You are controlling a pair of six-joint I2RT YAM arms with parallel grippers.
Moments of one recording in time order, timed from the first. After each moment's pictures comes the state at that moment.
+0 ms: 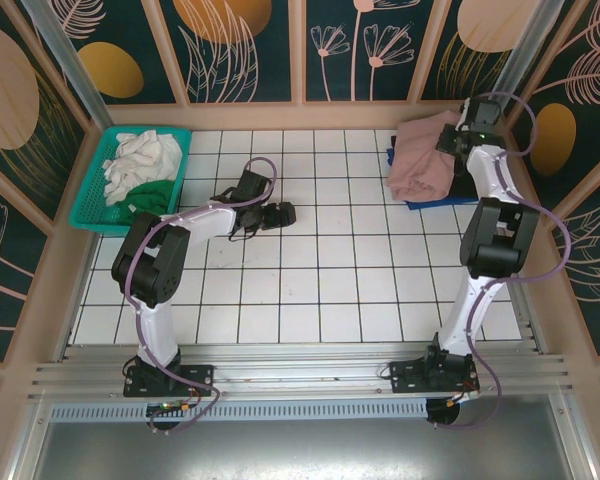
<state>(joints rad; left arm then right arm) -0.47 1.94 1.23 -0.23 0.17 -0.58 -0.17 2.05 1.78 -0.40 -0.10 0.16</state>
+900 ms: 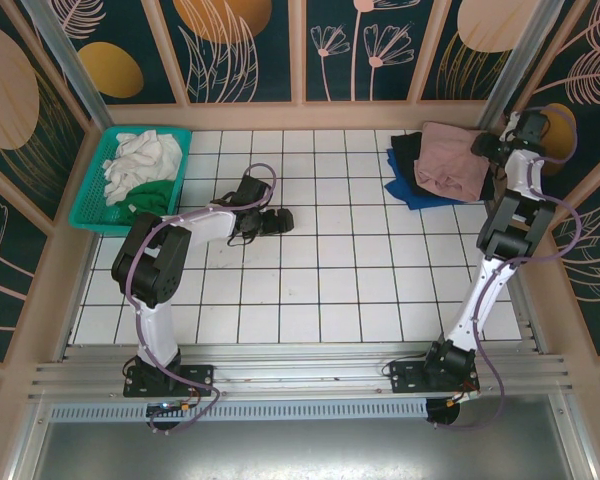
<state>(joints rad) -0.47 1.94 1.19 -0.25 0.17 -0.58 -0.40 2.37 2.12 -0.50 -0.19 0.10</state>
